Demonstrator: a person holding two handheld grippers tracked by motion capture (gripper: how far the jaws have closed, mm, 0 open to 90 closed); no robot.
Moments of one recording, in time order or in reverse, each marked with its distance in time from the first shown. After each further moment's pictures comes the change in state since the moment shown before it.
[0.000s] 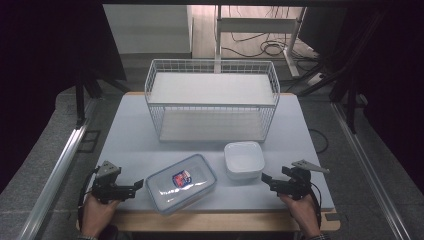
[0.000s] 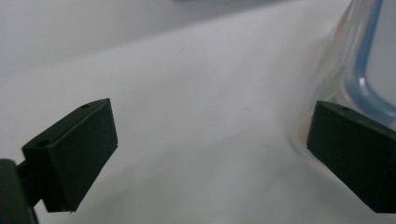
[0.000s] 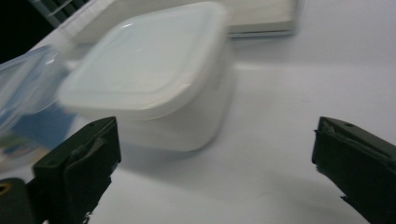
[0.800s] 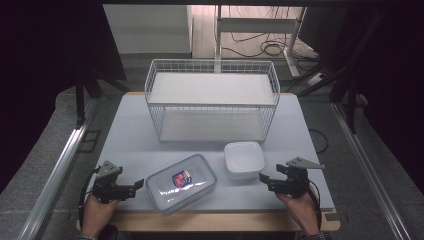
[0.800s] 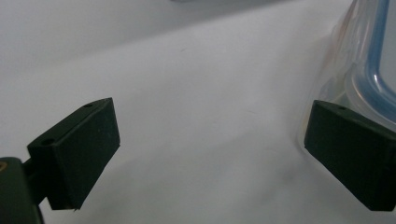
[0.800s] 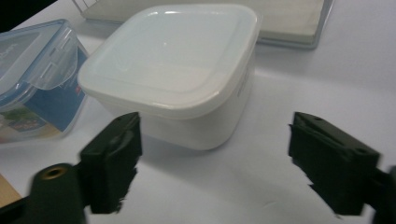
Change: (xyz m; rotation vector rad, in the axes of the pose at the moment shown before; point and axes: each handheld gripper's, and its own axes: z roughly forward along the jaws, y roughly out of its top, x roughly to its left) left arm 0.002 -0.002 0.005 -0.008 -0.027 -0.004; right arm 0.014 0.014 -0.005 0.050 -0.009 -0.139
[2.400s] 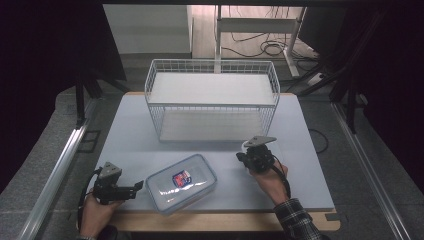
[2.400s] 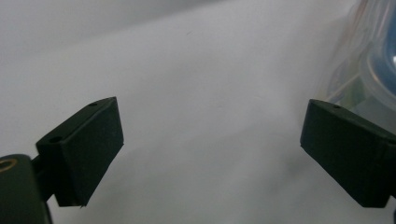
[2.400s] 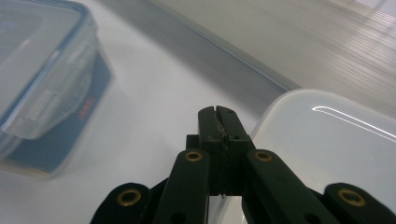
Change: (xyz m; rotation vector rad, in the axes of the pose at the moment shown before) left arm -0.004 0.001 -0.002 0.061 0.027 0.006; right arm 0.043 0.063 0.078 0.161 0.030 -0.299
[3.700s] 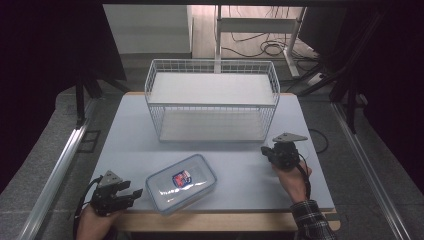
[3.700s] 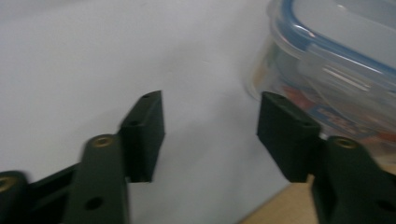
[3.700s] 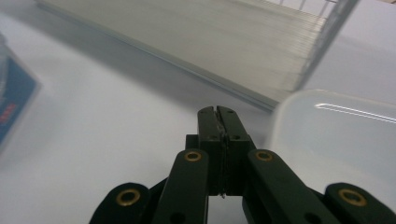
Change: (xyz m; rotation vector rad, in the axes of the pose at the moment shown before) left arm -0.026 -0.010 -0.024 0.070 -0.070 0.007; right arm -0.048 -0.025 -0.035 -0.071 -0.112 0.137
